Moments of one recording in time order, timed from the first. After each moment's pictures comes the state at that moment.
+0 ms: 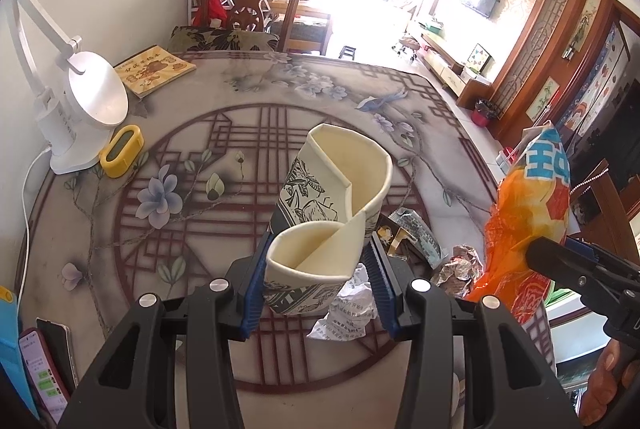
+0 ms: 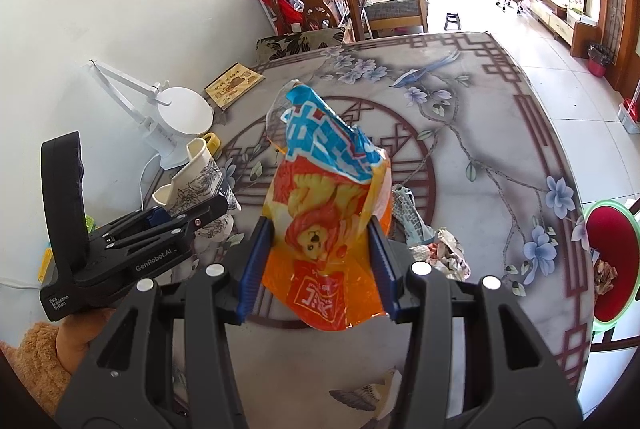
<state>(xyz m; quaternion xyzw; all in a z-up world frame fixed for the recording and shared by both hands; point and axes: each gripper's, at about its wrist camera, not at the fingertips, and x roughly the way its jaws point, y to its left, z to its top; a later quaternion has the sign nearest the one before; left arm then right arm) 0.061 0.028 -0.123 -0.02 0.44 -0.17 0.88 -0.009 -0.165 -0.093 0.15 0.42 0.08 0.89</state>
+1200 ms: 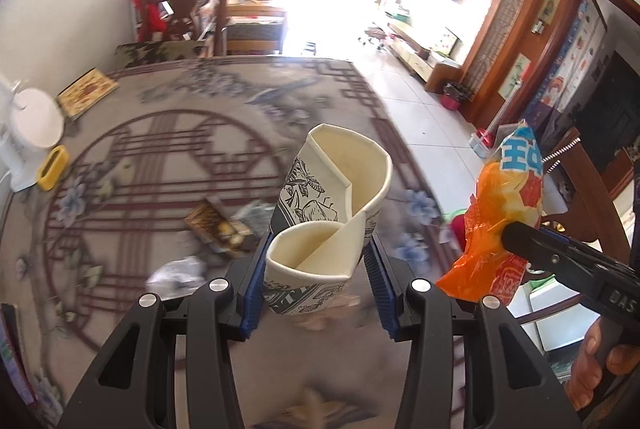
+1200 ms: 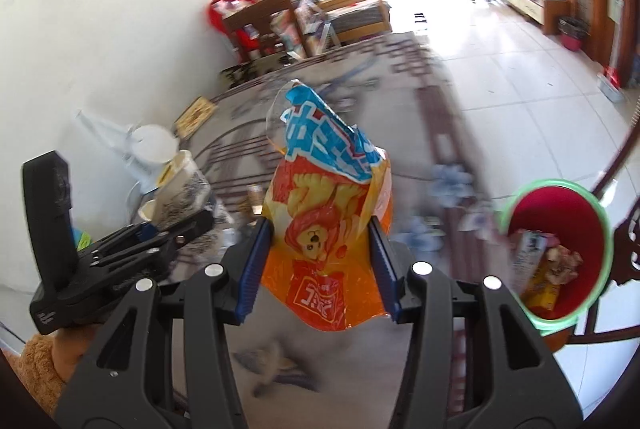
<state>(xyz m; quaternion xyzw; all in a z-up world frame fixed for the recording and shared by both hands) -0.002 -0.151 -0.106 0.01 0.43 -0.22 0.87 -0.077 -0.352 -0.102 0.21 0.39 0.04 0.89</state>
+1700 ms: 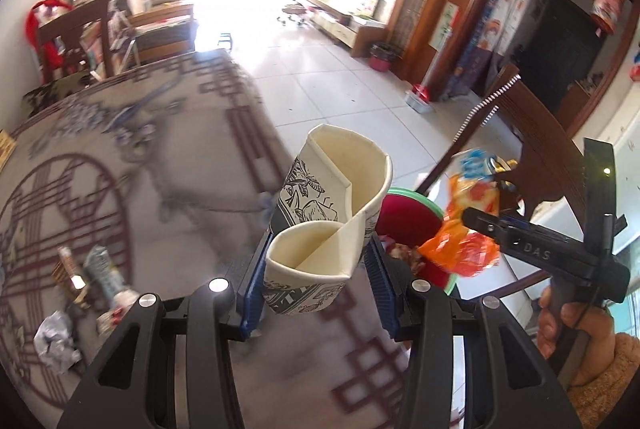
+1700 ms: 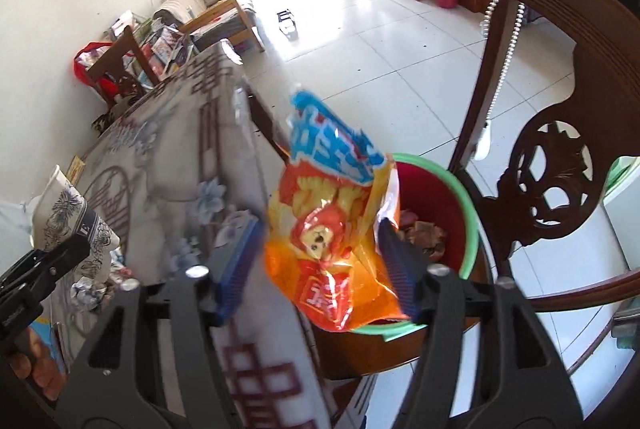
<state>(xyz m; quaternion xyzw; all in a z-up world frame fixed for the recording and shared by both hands) -0.020 -0.327 -0.116 0.07 0.44 -0.34 0.83 -0.121 -0.544 -0.167 0.25 0.42 -0.16 0.86</state>
